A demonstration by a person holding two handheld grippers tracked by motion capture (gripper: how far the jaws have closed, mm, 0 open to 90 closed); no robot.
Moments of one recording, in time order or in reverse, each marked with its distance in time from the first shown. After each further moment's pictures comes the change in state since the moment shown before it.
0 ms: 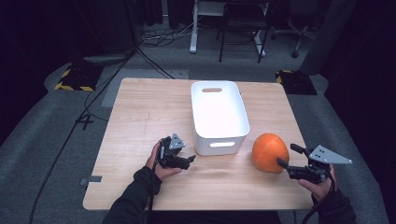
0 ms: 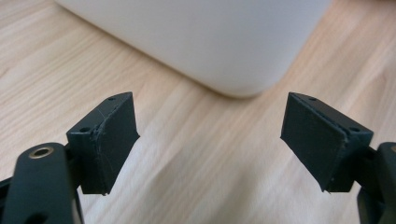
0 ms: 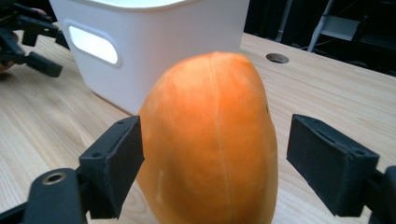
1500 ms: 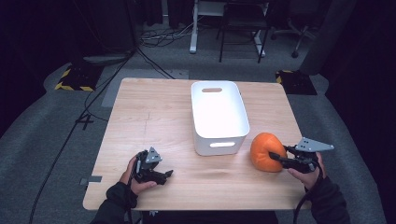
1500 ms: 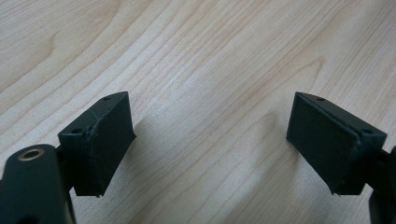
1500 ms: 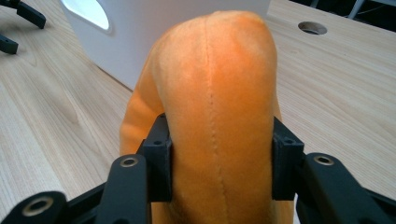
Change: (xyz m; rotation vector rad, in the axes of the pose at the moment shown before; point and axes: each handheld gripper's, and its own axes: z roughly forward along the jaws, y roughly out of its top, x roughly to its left) left arm 0.015 -0.061 -0.043 0.111 0.032 -0.042; right arm -0.015 -0.002 0.038 0.127 0.100 -0.027
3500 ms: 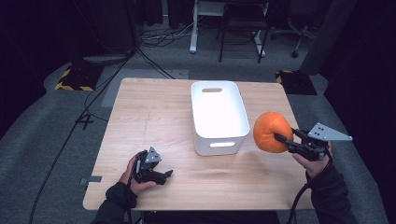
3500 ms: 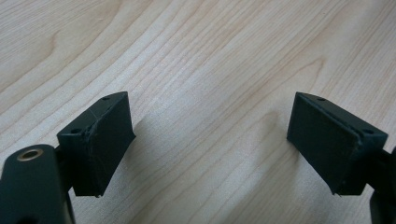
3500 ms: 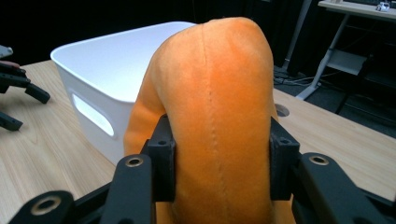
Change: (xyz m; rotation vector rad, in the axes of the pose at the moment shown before) left arm 0.000 0.000 0.000 -0.001 0.005 -0.004; right arm 0.001 0.061 -0.027 -0.210 -0.063 -0.034
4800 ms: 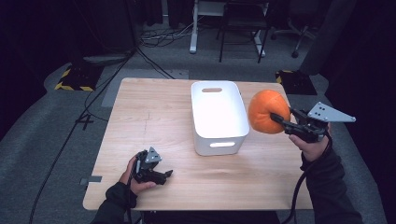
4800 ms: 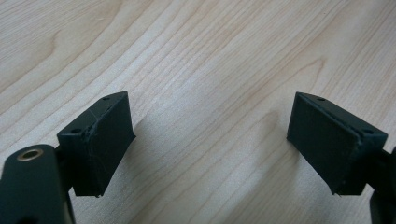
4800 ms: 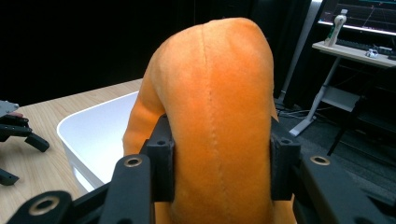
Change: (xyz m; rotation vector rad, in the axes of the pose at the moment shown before) left arm 0.000 0.000 0.000 0.003 -0.005 -0.003; right arm 0.003 0.066 0.014 -0.091 -0.004 -0.059
